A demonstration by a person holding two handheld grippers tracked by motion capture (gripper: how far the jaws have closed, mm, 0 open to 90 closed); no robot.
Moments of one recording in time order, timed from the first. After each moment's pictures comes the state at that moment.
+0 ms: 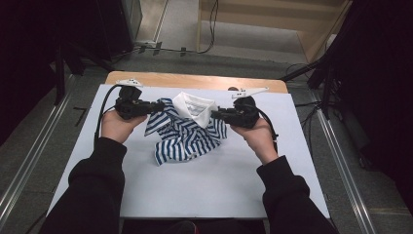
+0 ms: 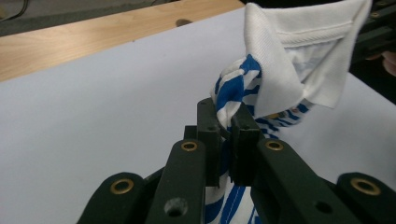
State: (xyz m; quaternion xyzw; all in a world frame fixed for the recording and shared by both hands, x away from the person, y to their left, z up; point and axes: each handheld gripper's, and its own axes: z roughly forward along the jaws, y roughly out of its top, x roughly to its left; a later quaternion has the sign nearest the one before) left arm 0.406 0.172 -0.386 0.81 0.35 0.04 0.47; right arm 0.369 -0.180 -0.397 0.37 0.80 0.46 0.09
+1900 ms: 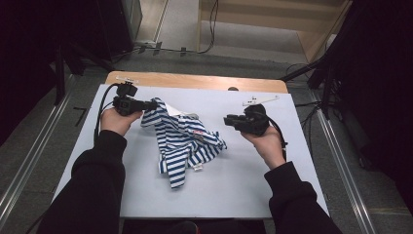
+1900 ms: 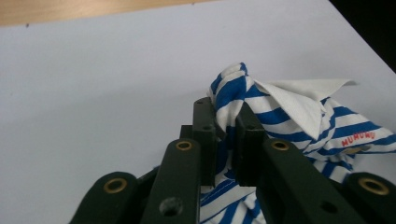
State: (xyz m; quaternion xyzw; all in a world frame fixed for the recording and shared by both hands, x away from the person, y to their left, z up) left arm 0.457 0.197 -0.431 0.79 0.46 0.02 0.41; right arm 0.363 -0.206 -0.427 0.42 0.79 0.43 0.10
